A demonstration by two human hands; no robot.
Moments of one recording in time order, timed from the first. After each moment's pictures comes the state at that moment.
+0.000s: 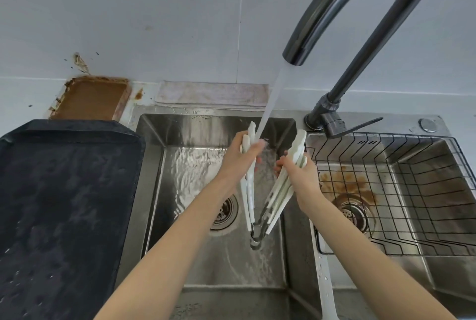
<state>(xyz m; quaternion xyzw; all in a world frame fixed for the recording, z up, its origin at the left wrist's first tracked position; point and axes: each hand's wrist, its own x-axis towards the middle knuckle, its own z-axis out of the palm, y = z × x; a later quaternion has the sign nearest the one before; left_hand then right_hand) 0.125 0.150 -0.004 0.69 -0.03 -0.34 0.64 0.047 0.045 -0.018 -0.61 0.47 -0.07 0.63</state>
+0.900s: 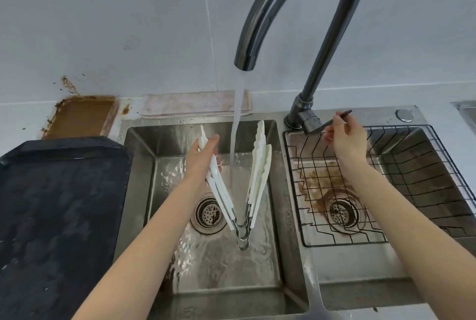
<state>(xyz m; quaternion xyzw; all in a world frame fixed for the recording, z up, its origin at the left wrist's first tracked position) 0.138 0.159 -0.005 0.66 0.15 -0.28 0.68 0.028 -0.062 0.016 -0.64 0.46 -0.24 0.56</state>
